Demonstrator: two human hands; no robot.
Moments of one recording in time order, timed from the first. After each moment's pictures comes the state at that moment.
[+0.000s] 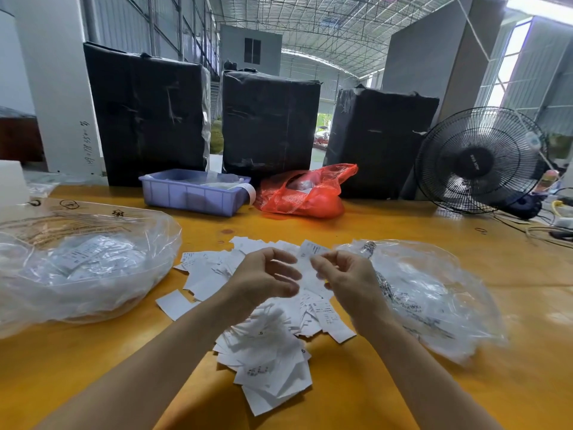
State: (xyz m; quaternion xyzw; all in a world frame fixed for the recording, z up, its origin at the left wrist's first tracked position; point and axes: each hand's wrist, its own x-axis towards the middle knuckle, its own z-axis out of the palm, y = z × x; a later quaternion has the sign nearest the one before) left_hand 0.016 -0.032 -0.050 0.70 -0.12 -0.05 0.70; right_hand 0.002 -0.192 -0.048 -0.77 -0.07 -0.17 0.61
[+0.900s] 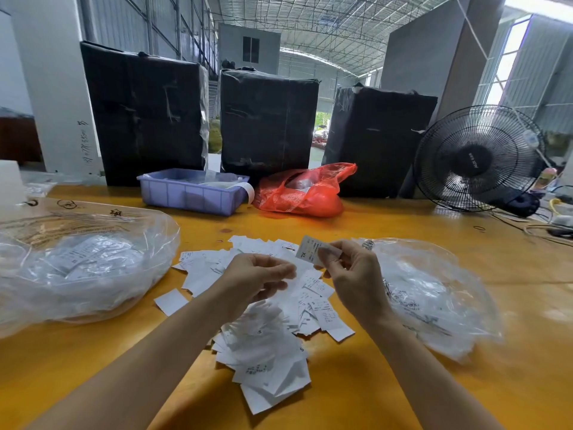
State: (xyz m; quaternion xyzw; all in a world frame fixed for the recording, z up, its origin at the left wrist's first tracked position) left_hand 0.017 -0.027 -0.050 0.69 -0.06 -0.08 0.72; right_hand 0.009 -0.200 -0.052 -0.79 -0.13 -0.27 0.53
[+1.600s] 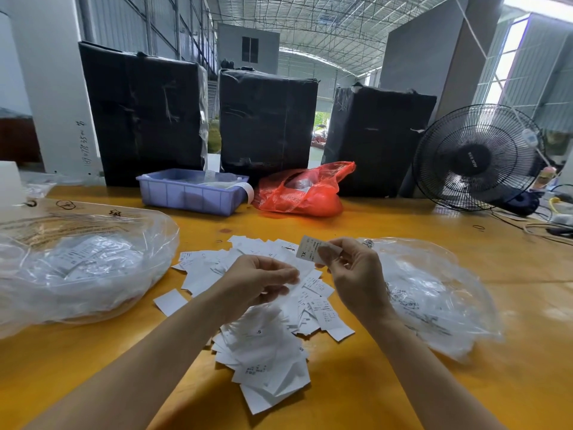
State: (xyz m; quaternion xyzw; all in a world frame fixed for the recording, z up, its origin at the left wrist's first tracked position) left_hand 0.017 -0.026 -0.051 0.69 -0.08 -0.12 0.71; right_hand 0.008 -0.202 -0.051 -0.79 -0.14 -0.28 0.53
